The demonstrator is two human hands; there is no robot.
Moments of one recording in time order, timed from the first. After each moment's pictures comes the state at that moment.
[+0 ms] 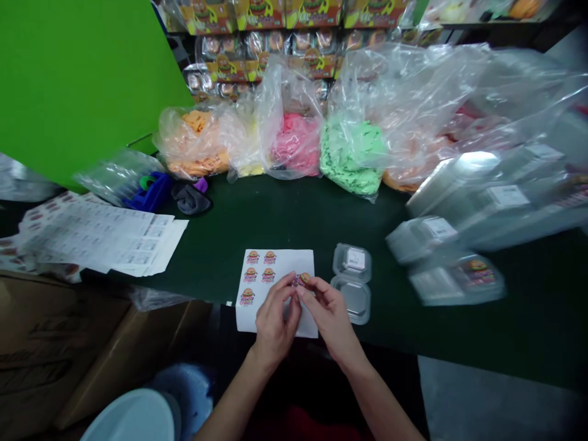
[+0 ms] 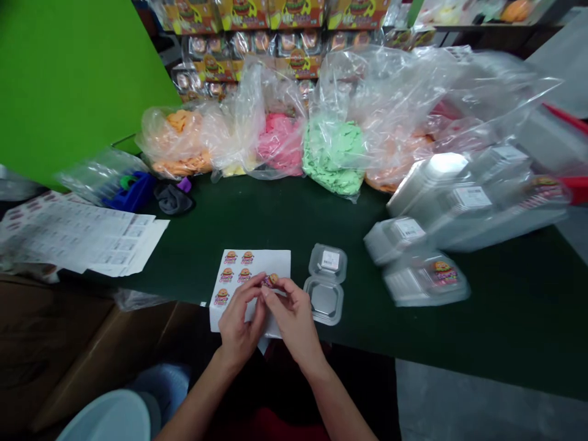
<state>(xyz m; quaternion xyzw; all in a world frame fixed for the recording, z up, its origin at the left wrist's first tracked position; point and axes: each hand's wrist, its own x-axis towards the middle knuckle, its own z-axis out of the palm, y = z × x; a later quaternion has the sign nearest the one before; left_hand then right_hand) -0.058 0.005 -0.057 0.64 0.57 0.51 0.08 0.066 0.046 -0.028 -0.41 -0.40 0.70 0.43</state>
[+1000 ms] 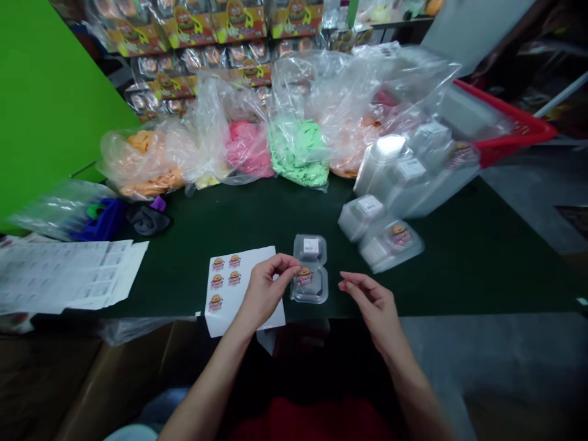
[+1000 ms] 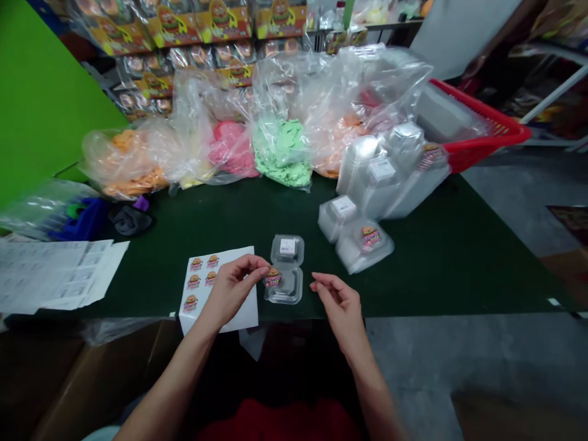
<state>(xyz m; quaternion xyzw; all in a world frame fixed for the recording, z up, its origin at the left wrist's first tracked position) -0.012 0.074 0.005 0.56 0.53 0.41 0.48 0.222 0.034 -0.048 -0.58 -0.37 0.51 0.51</state>
